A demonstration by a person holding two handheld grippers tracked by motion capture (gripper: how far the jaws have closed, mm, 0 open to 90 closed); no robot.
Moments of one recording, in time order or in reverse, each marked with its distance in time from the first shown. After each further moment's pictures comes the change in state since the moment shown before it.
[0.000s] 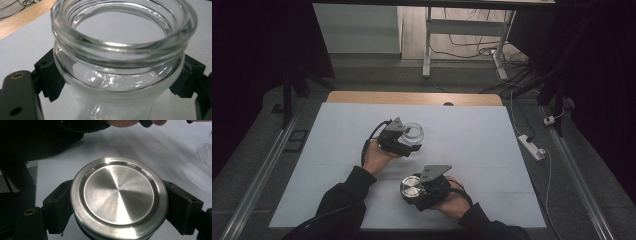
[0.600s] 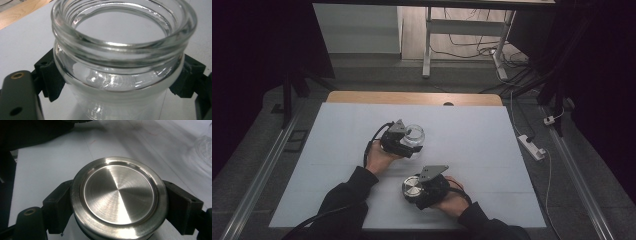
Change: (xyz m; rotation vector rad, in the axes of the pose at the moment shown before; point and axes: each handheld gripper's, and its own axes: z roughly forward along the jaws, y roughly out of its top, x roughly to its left) left arm 0.002 -0.008 0.014 0.018 0.005 -0.003; right arm -0.009 -0.012 0.014 0.056 -0.027 0.002
